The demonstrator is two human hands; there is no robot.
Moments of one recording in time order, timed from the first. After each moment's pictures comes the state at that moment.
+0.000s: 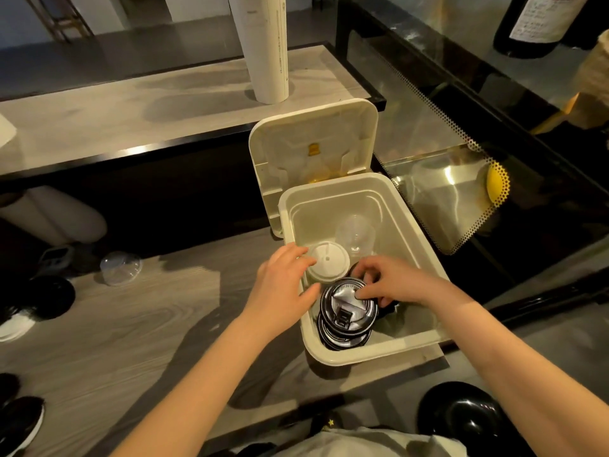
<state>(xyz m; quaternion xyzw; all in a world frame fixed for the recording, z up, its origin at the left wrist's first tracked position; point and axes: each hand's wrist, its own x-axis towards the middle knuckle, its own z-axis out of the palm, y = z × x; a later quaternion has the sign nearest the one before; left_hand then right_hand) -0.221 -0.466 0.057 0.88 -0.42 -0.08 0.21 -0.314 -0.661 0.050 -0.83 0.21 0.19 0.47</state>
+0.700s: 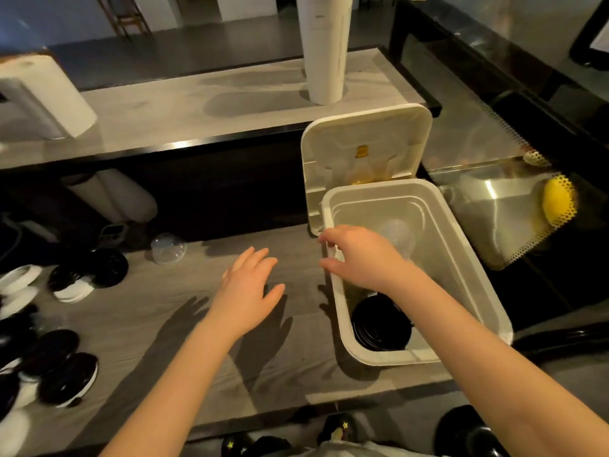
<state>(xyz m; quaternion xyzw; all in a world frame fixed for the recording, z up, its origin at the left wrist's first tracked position) -0.190 -0.376 0.066 0.94 -0.30 -0.10 0.12 -0.248 -0.580 0.097 -0.98 0.01 0.00 0.21</state>
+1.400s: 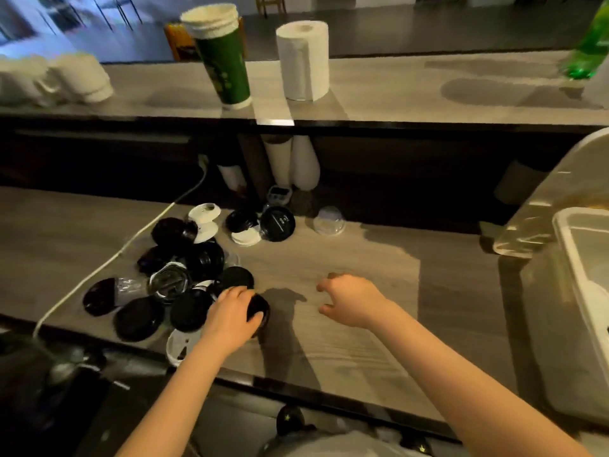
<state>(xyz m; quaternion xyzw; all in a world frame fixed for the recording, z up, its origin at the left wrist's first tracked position) -0.143 -0.037 0.008 0.98 -0.05 -0.16 0.07 -0.144 -0.270 0.034 -0.96 -0.16 0.20 0.11</state>
